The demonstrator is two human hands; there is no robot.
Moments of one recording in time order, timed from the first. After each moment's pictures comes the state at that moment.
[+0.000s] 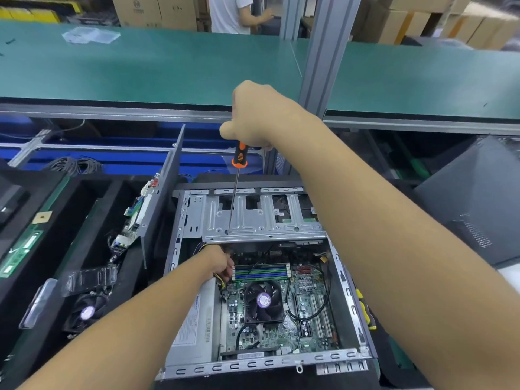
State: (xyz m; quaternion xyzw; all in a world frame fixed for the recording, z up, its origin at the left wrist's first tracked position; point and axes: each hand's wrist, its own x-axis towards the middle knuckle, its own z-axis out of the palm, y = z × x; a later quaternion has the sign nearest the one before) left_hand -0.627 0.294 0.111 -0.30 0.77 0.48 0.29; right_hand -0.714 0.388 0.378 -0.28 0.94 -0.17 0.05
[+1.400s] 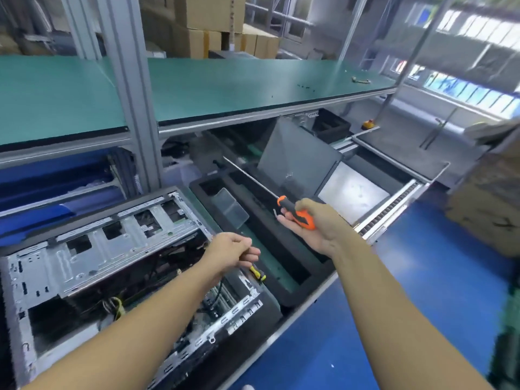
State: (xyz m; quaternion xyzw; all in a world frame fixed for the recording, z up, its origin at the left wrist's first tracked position) left_hand -0.609 0.512 0.171 0.01 0.68 0.66 0.32; right_hand -0.560 0.693 0.261 0.28 0.47 -0.84 -0.04
